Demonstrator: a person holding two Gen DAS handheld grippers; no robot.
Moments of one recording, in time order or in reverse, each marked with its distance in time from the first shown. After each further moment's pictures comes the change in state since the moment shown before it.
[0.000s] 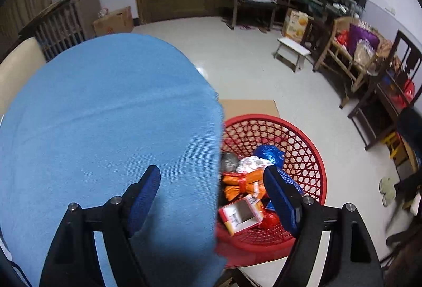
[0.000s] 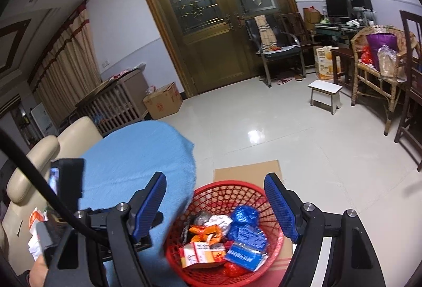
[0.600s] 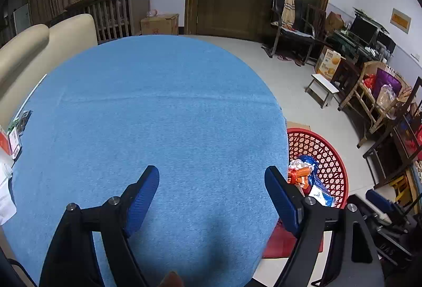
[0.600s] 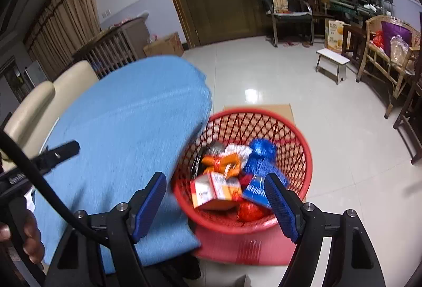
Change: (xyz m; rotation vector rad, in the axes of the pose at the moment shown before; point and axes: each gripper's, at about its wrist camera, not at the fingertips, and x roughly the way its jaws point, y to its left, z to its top) left arm -0.063 0.092 -0.054 -0.197 -0.120 0.099; right arm 0.025 0.046 -0.085 -0.090 0.271 -0.045
